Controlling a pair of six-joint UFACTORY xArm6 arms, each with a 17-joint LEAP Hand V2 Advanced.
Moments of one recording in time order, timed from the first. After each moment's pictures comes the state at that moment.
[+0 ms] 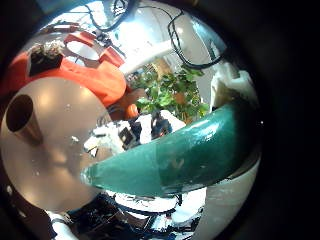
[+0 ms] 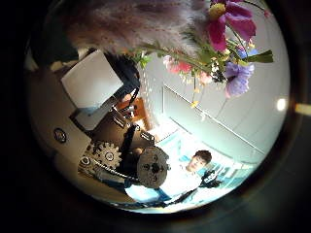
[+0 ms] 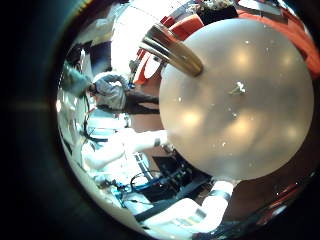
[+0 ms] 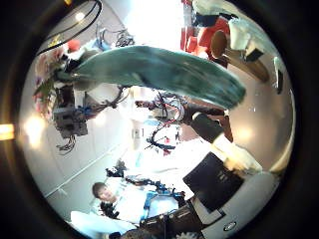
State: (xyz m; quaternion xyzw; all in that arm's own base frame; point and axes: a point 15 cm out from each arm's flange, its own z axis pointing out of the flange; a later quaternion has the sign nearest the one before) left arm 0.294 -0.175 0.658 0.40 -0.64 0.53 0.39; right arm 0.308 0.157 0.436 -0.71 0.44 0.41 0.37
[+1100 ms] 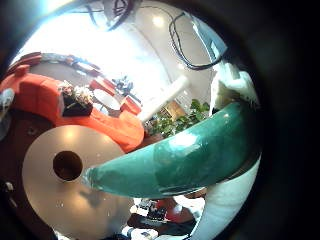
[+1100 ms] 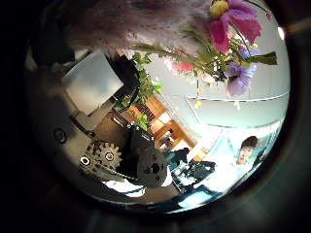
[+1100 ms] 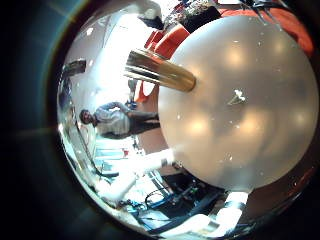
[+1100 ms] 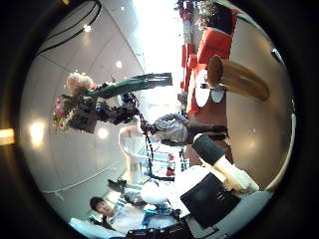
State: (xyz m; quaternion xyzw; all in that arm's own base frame) left arm 0.341 -0.092 0.687 0.47 -0.57 0.65 0.16; right arm 0.366 0.160 0.421 -0.63 0.50 0.41 0.44
